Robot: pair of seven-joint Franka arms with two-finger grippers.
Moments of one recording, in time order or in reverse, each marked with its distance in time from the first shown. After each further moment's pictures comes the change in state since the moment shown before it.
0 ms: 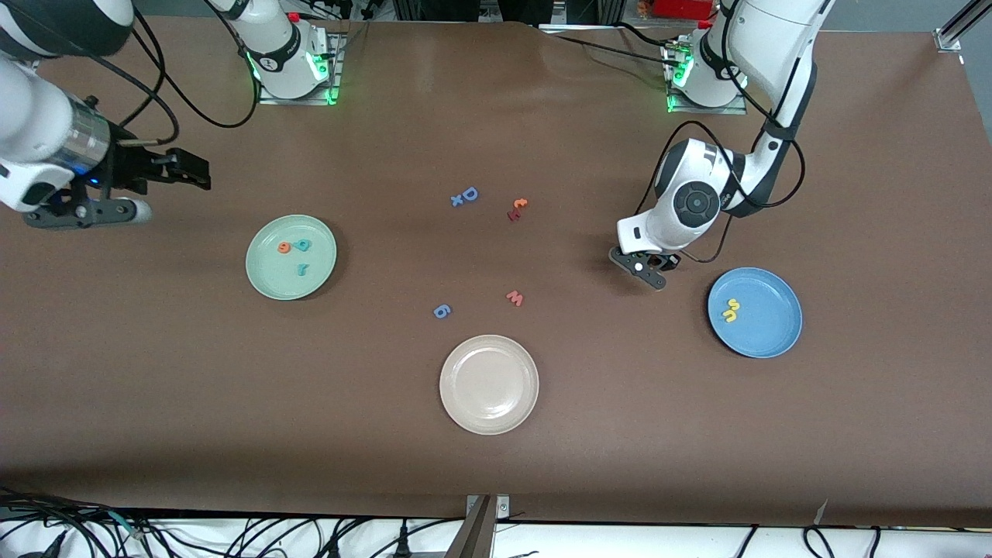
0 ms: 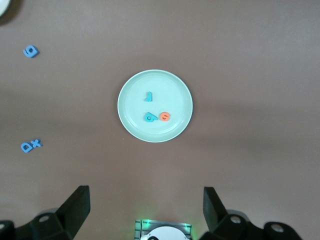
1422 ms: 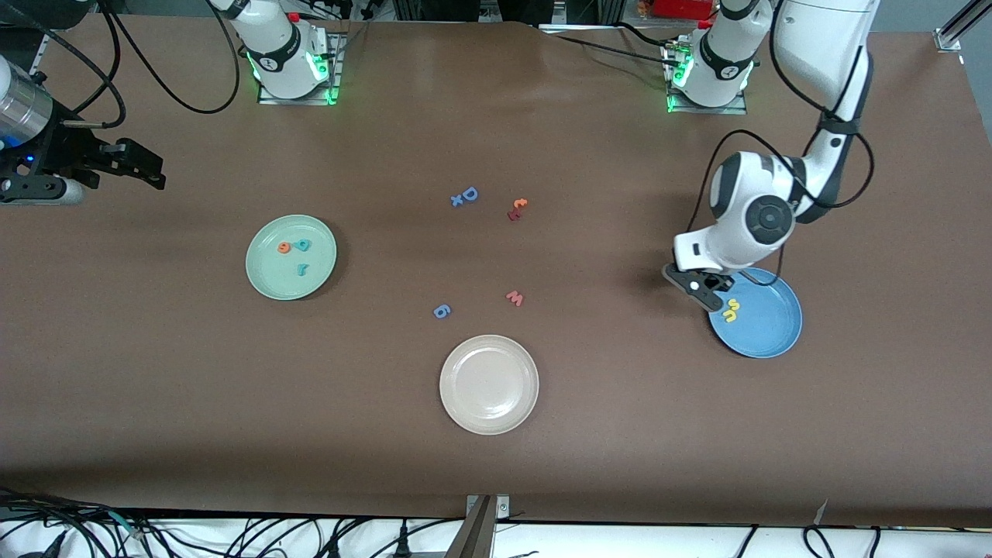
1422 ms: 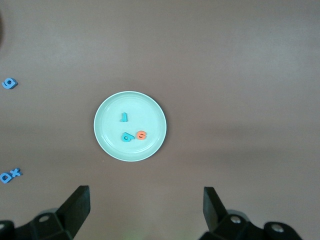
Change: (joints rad) left arm 0.032 -0.038 0.203 0.067 0.000 -0.062 0.314; right arm -0.101 -0.086 0.024 -0.109 -0.040 0.133 -0.007
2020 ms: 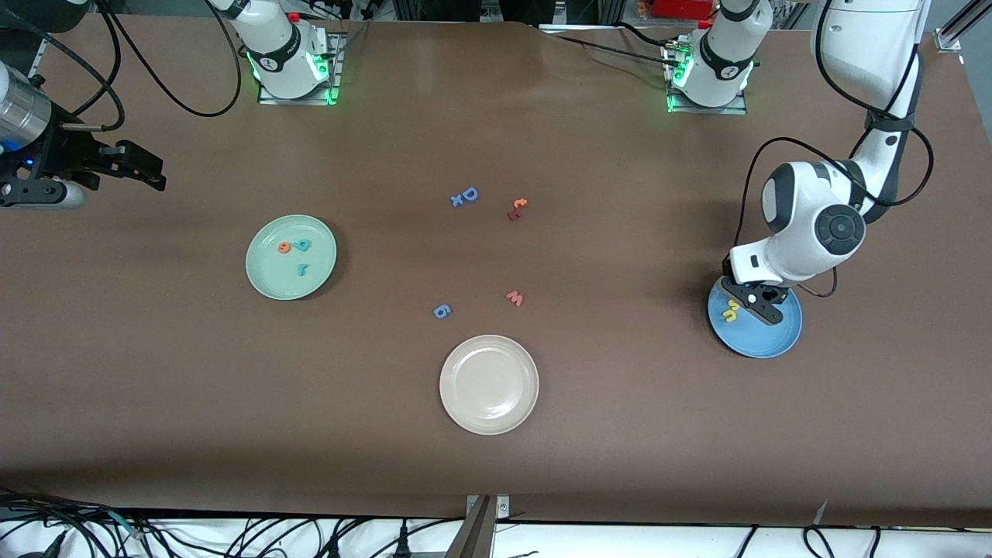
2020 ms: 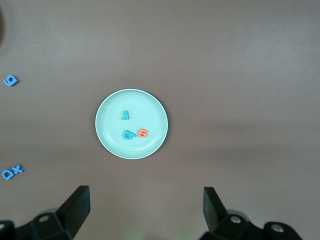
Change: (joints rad) left arm 0.092 0.014 0.046 0.038 0.000 -0.002 0.091; right arm 0.002 0.014 0.008 0.022 0.001 -0.022 0.000
